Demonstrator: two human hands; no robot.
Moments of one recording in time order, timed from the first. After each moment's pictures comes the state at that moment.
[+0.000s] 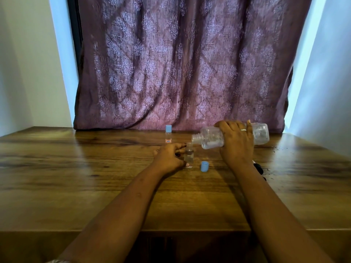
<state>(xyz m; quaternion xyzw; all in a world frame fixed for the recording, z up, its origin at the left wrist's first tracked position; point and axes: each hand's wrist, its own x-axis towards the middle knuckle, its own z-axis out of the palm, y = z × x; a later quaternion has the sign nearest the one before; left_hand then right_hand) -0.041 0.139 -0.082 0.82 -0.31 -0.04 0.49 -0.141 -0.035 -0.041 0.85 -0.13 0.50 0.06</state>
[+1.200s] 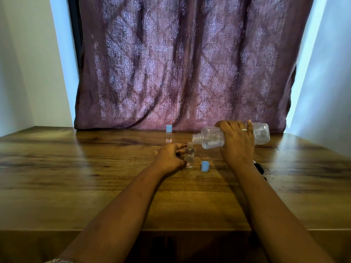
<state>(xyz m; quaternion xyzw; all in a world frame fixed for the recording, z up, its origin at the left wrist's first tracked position) -0.035 0.137 -0.085 0.82 -0.30 -0.05 0.49 -0.141 -0.035 -0.042 0.85 -0.13 0.50 0.05</state>
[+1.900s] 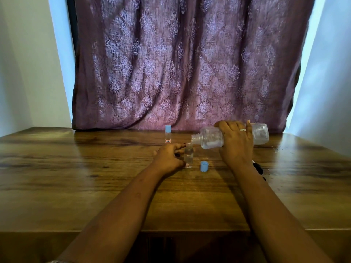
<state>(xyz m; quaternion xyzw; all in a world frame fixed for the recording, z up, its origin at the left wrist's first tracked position) -0.030 0.134 -0.090 0.81 -0.30 -0.04 0.49 -0.140 -0.037 -0.041 0.86 -0.13 0.49 0.06</state>
